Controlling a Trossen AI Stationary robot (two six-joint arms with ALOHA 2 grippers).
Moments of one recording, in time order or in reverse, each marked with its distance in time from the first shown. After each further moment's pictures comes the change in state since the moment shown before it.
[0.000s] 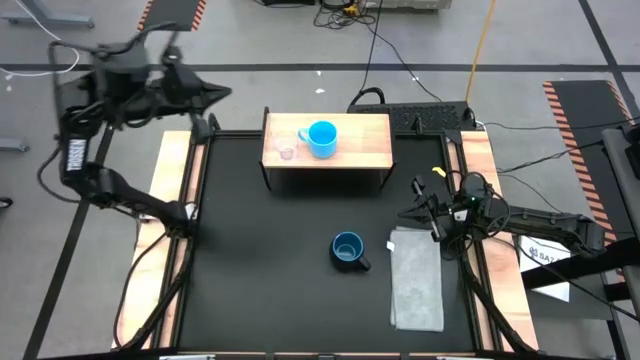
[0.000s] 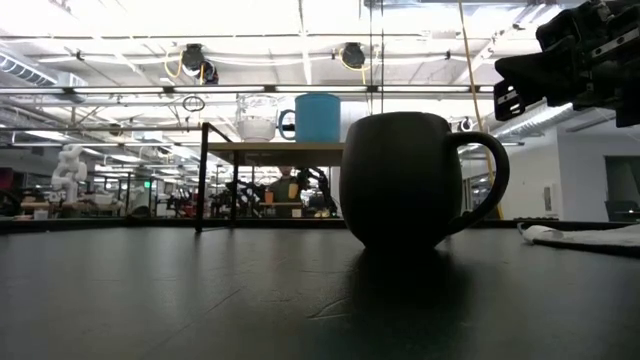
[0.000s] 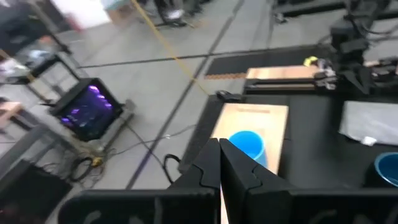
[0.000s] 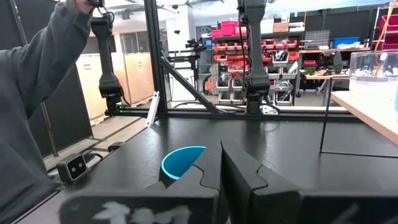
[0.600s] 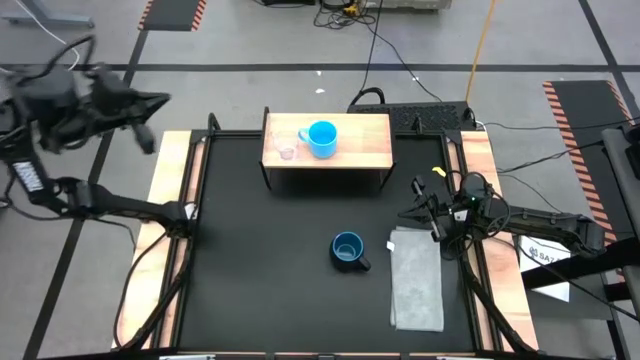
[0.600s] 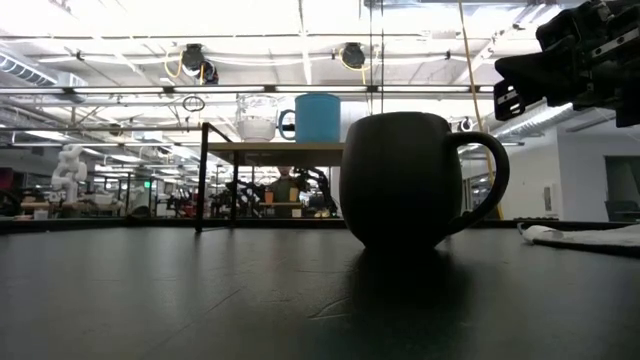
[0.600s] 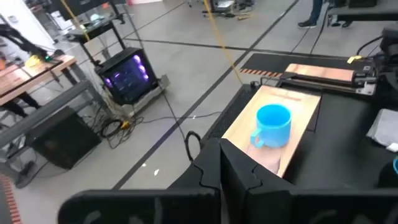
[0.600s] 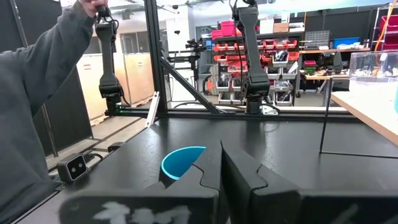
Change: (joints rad) left arm 0.005 -0.216 0.000 -0.211 -0.193 -0.173; right arm 0.000 0.000 0.000 0.001 0.000 0.000
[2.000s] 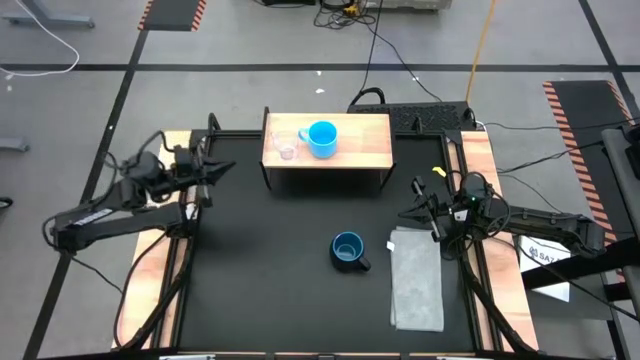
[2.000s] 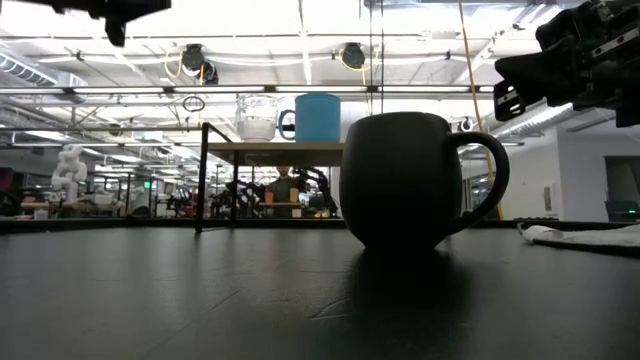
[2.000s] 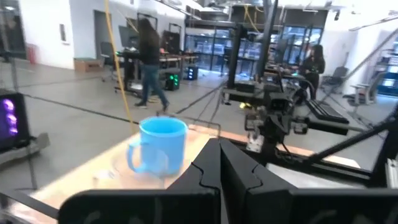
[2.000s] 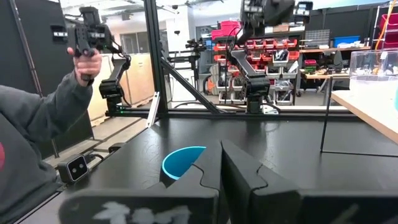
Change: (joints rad) left arm -0.063 -0.790 -1.717 1.333 0.349 -0.243; right arm 0.000 0.000 0.000 0.000 0.000 0.007
